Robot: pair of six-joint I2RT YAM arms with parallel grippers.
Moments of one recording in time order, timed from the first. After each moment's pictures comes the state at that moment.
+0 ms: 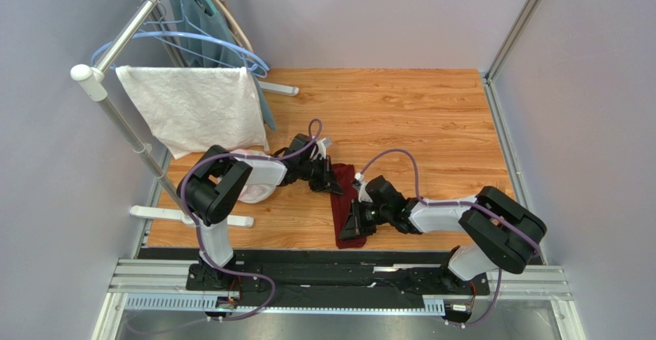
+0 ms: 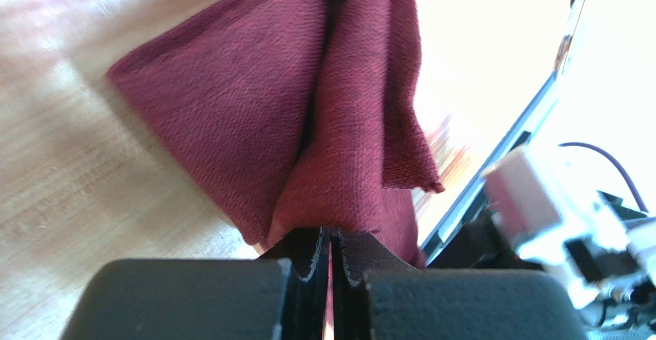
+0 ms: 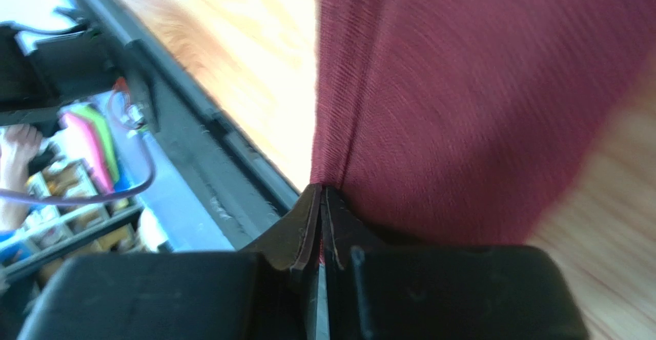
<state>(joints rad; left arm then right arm) -0.61 1.85 0.88 0.14 0.56 -0.72 0.83 1.45 0.43 0.20 -0.46 0.85</state>
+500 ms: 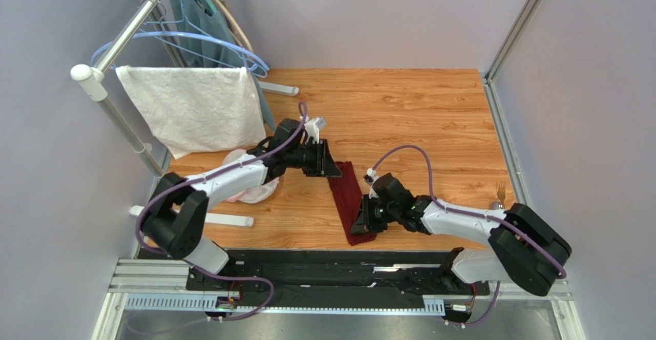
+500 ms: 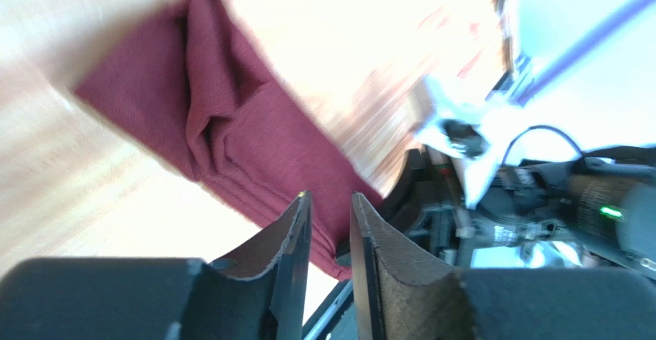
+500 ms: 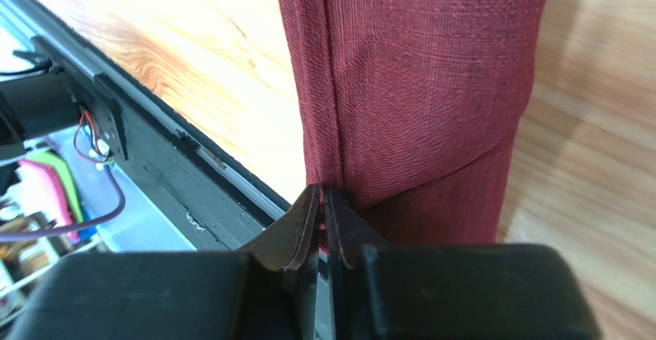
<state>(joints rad) -0.60 1.56 0.89 -0.02 0.53 -0.63 0.82 1.31 0.43 0.02 -0.34 0.83</state>
